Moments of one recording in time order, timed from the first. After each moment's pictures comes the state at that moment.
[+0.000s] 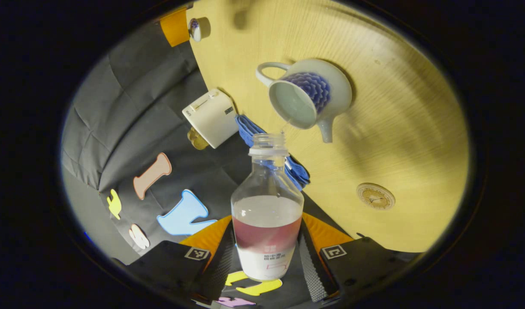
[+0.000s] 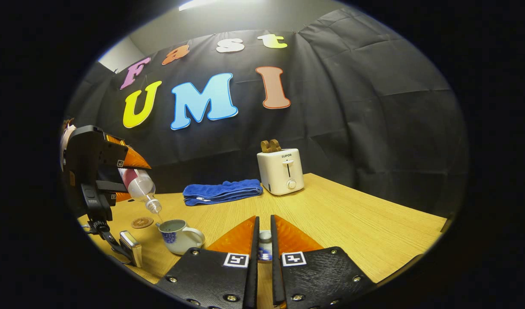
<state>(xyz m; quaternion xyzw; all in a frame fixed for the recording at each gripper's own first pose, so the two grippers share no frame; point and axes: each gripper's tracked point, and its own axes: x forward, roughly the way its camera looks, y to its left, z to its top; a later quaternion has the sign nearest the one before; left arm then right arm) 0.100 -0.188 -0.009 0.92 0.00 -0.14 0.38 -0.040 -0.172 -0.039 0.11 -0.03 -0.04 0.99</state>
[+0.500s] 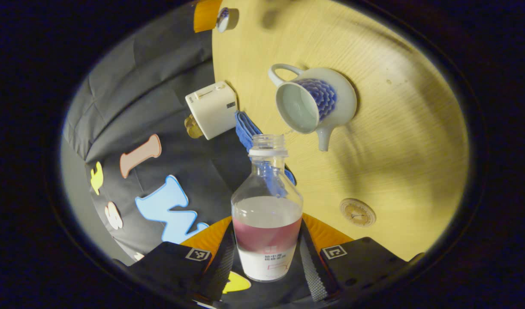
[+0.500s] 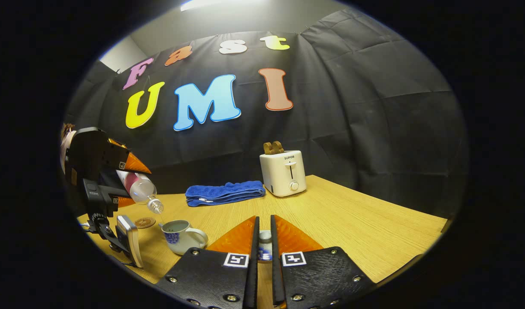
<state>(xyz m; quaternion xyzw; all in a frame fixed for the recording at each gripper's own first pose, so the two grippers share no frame) 0.100 -0.167 -0.033 0.85 0.04 -0.16 0.49 -0.042 -0.167 -0.033 0.11 -0.04 -0.03 0.99</state>
